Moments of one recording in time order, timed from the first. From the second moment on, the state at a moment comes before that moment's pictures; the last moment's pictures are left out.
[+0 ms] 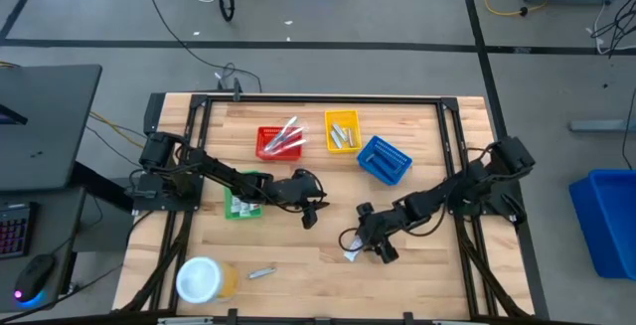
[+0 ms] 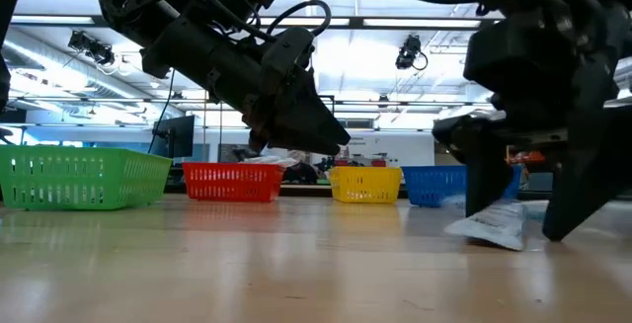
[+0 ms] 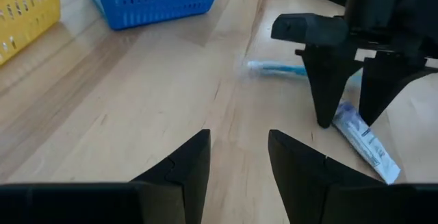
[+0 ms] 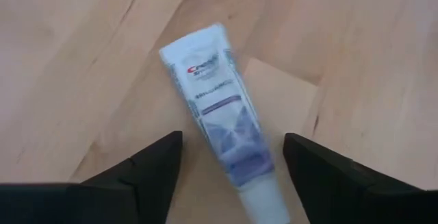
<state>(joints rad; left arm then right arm) -0.15 1.80 0.79 0.52 -0.24 -0.44 0.39 1.69 0.68 0.06 -0.04 -0.07</state>
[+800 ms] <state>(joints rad) -0.15 1.80 0.79 0.52 -0.24 -0.54 0.34 1.68 0.67 0.11 0.11 -0.11</state>
